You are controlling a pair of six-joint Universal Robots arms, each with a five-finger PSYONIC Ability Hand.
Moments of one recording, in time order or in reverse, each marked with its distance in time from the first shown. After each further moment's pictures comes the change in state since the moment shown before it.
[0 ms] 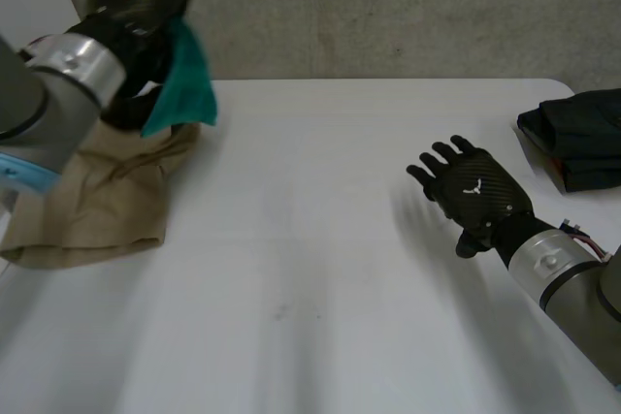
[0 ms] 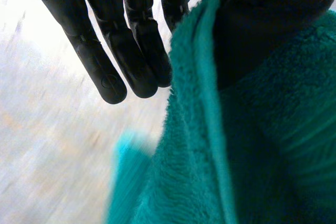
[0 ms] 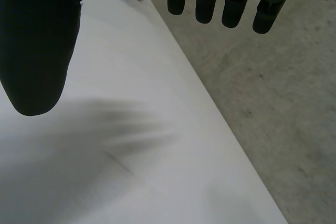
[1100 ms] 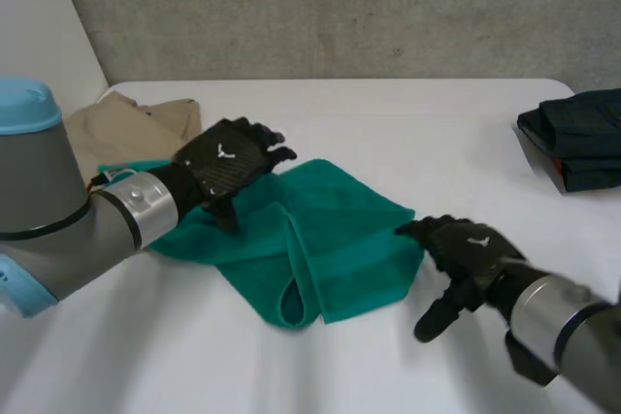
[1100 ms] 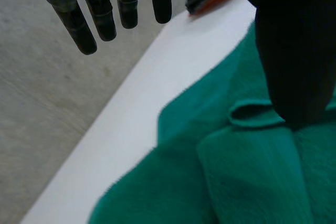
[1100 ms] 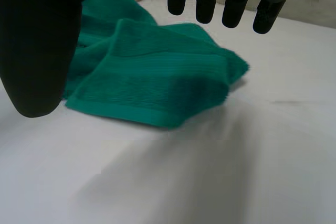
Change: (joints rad) left arm -0.074 0.042 -0.340 -0.301 0.180 0.252; right arm 0.154 -0.131 -0.046 0.531 0.201 0.661; left_hand -0.923 -0.984 -0.969 -0.986 -0.952; right_hand 0.000 0.000 0.000 0.000 0.000
